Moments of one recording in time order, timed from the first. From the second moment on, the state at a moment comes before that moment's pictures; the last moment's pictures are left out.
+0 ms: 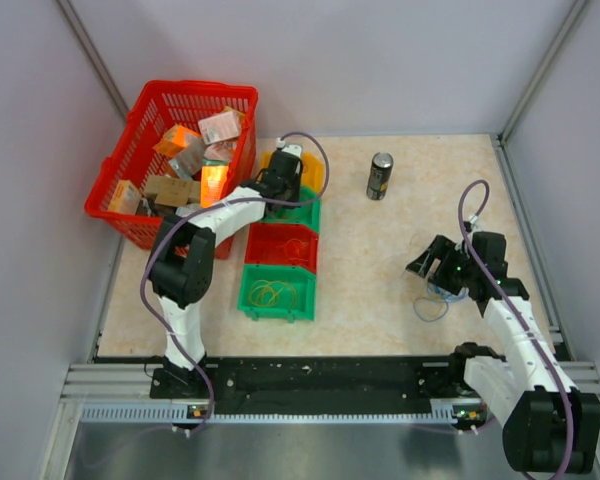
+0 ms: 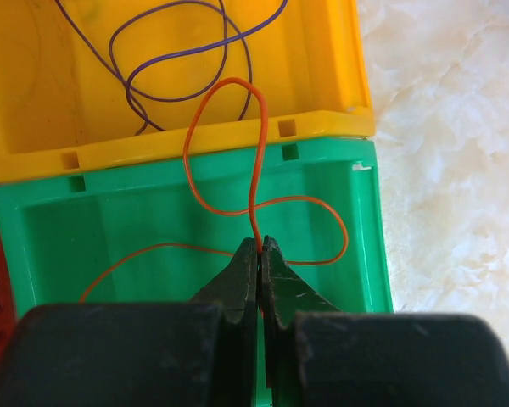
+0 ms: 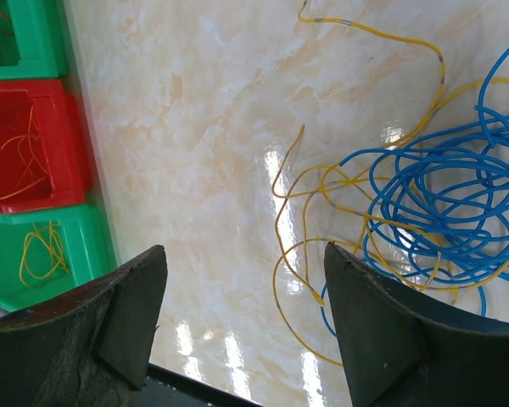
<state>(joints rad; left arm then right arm) -0.49 1.95 1.45 -0.23 -0.16 -0.26 -0.03 0.87 0.50 -0.43 -0.39 0.51</state>
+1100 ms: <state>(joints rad) -0.44 1.65 1.52 -0.47 0.14 -0.34 -0.03 0.87 0.50 -0.48 -0.14 0.59</state>
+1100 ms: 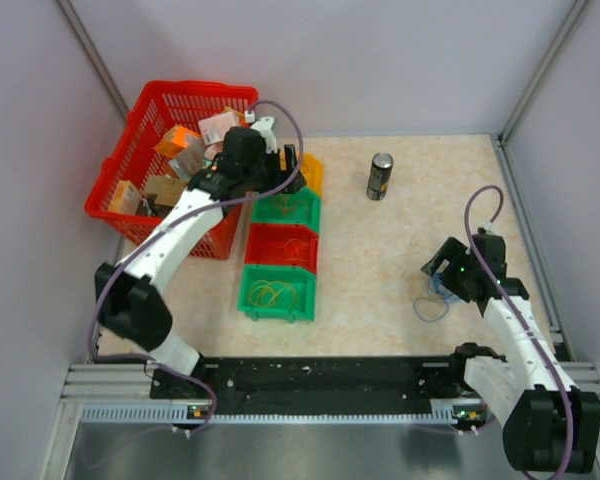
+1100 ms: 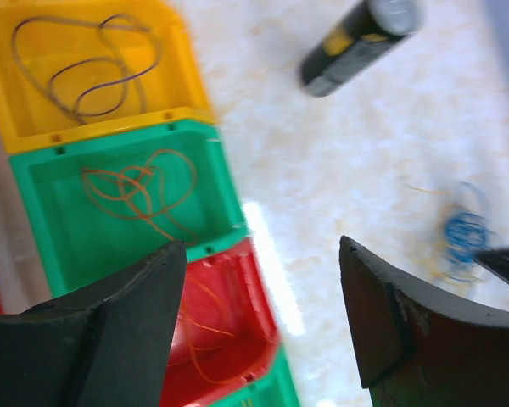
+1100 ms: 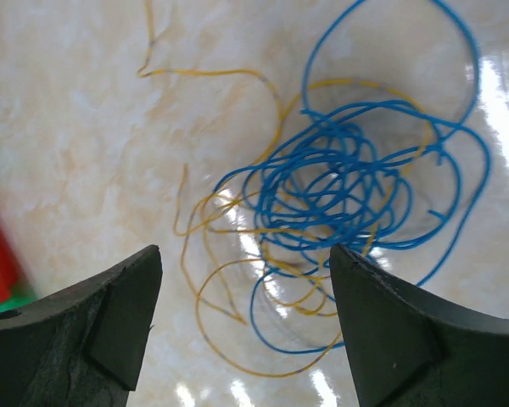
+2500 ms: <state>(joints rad) -1.06 1.88 1.36 -0.17 0.20 -0.41 0.05 1.03 0.41 -0.25 -0.55 0.82</state>
